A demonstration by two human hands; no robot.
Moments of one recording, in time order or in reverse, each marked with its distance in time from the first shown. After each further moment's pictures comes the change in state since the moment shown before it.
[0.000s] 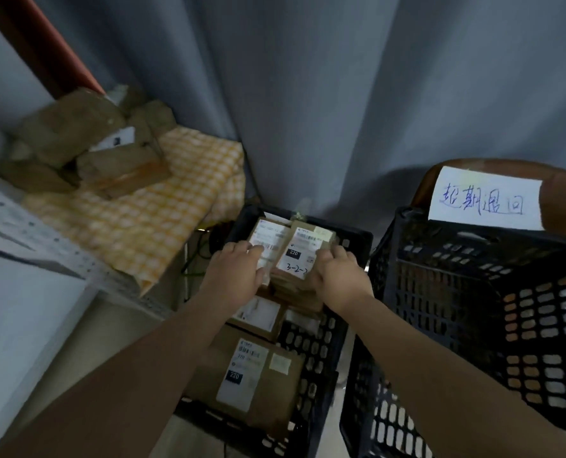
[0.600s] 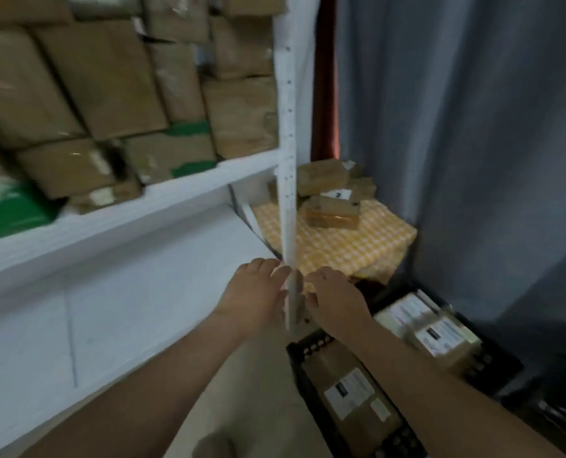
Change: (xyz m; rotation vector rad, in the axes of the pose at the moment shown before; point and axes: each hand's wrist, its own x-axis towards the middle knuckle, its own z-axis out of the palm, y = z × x) left_hand -0.316 -0.066 -0.184 0.177 0.349 -0.366; right_hand -0.164 -0.266 -0.078 -0.030 0.051 -0.894
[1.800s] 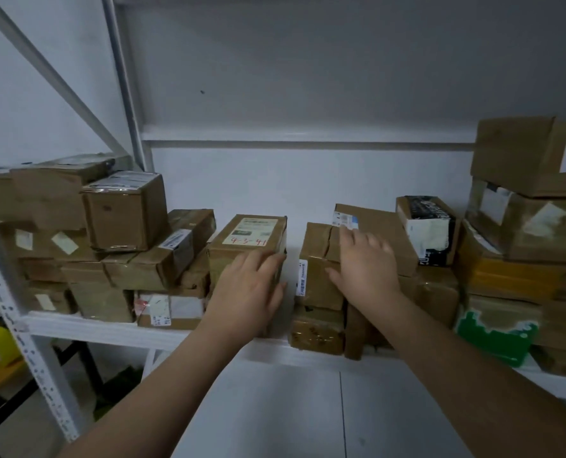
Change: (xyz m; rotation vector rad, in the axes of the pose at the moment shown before) left_hand -0.421 -0.422 -0.261 0.294 0.472 -0.831; right_hand 0.158 -0.681 0.005 -0.178 0.373 -0.626
